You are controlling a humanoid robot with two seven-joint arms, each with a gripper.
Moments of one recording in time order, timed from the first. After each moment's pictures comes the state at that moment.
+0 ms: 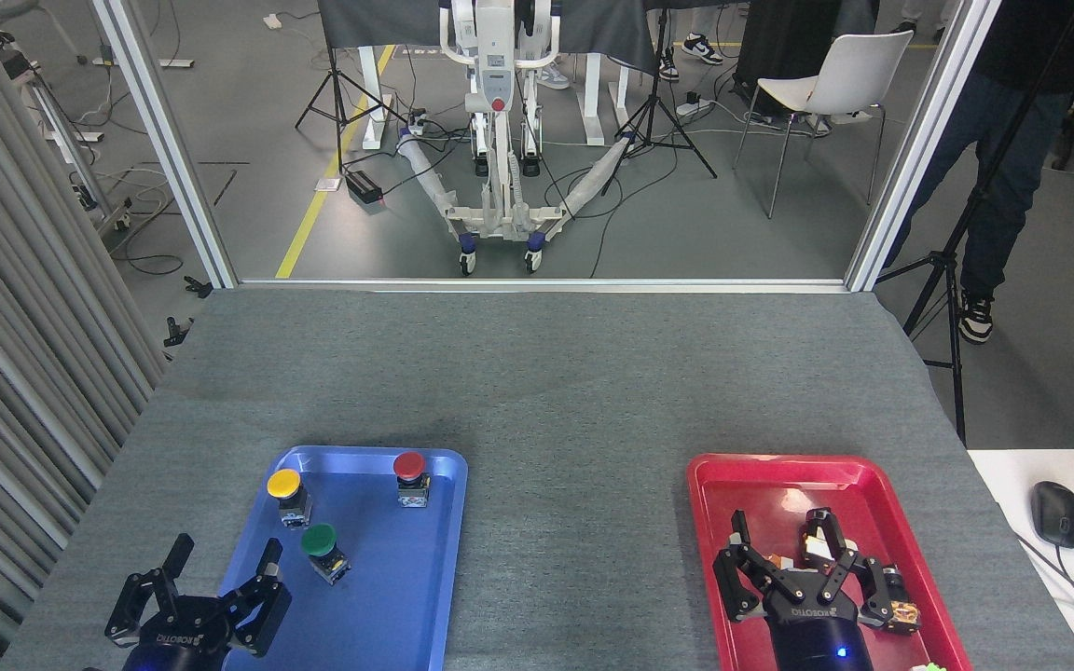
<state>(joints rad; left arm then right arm) 0.13 0.17 0.13 -1.58 -1.31 -0.22 0.14 0.12 0.12 -0.08 -1.66 1.53 -0.07 -0.04</state>
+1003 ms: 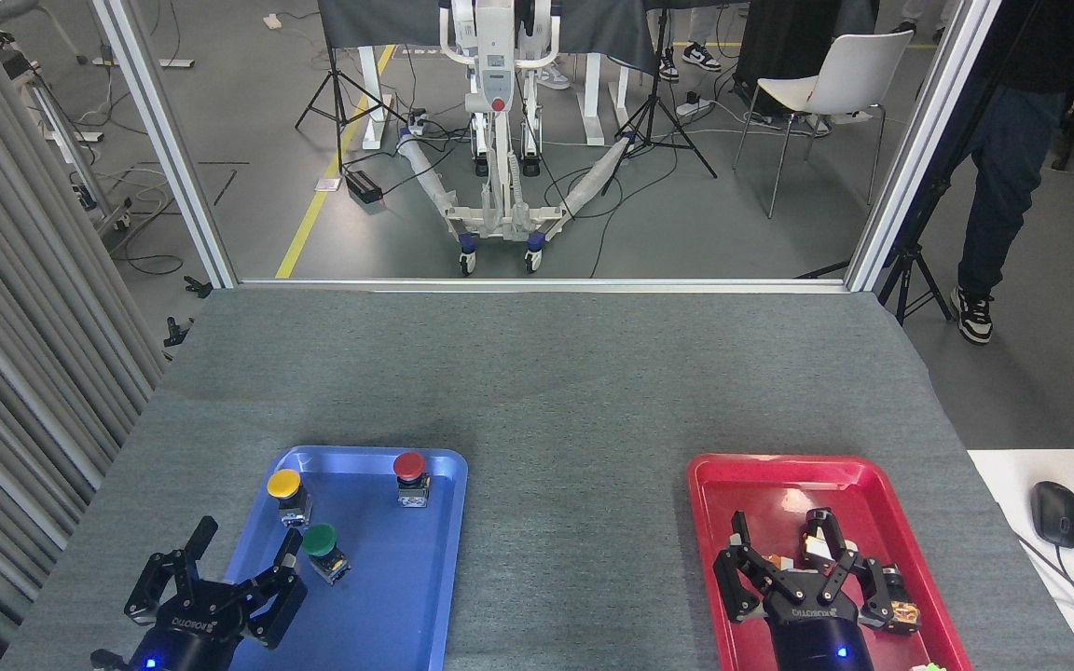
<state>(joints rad) 0.10 0.17 0.13 -1.58 -1.30 -0.32 0.14 0.12 0.12 -0.08 -1.66 1.53 -0.07 -0.04</state>
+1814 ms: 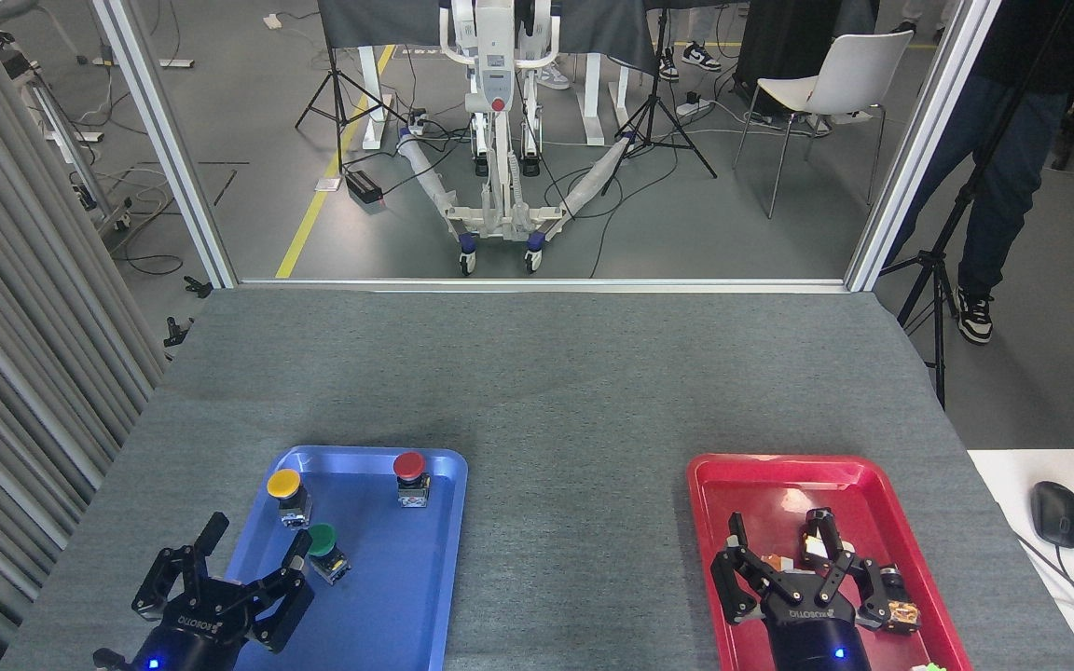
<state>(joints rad) 0.11 0.17 0.13 -1.60 -1.30 -0.38 0.15 0.12 0.12 -0.08 -1.65 1.53 -0.07 -0.04</state>
